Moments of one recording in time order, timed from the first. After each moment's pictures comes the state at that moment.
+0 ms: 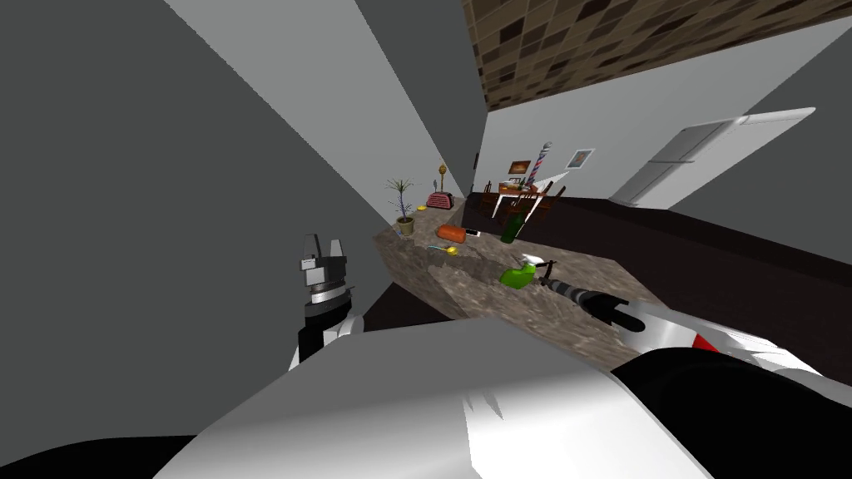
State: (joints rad) left arm 0.53 0.02 -0.03 -2.35 0.03 -0.50 -0.14; right arm 0.81 -1.26 -0.08 -1.64 0.05 0.17 -0.19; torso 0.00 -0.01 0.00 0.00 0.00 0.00
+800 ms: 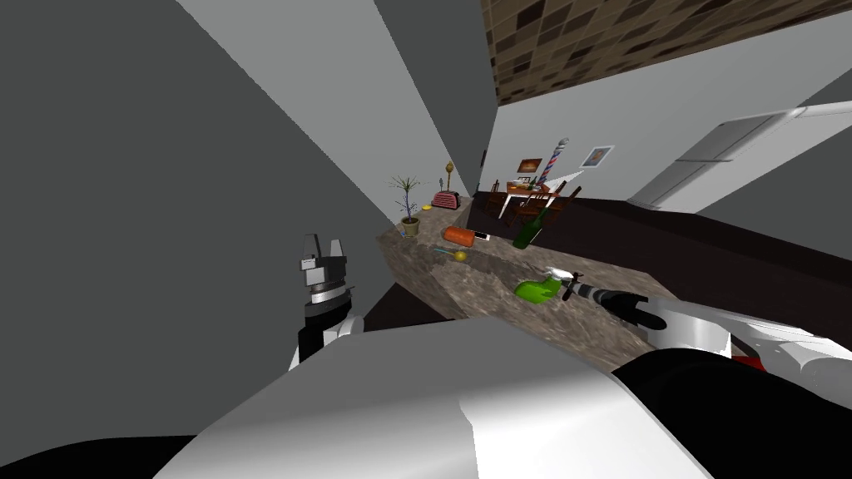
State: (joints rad) left arm 0.53 0.02 -0.03 -2.35 0.03 -0.50 -0.14; right arm 0.86 -1.40 -0.05 -1.54 0.04 0.22 -0.24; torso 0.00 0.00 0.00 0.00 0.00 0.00
